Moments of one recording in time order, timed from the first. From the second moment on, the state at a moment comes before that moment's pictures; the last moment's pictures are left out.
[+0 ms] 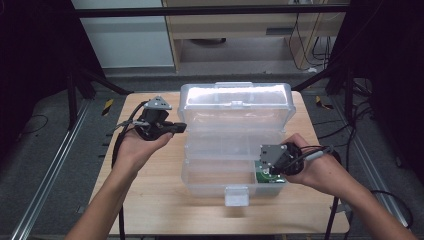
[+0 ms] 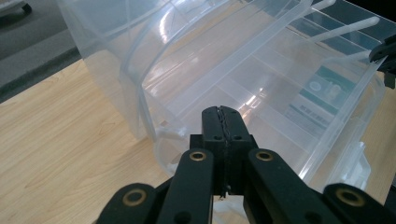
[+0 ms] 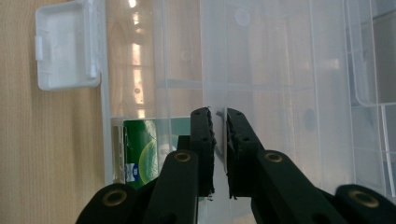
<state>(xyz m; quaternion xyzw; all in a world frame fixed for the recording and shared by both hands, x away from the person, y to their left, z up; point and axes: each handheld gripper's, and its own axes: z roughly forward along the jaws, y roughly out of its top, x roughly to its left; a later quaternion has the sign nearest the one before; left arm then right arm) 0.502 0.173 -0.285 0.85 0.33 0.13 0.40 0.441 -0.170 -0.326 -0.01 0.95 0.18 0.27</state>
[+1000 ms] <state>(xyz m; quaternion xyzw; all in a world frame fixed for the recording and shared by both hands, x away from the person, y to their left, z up) 0.501 0.179 -0.289 0.85 0.33 0.11 0.40 0.434 -0.179 -0.327 0.03 0.94 0.23 0.25</state>
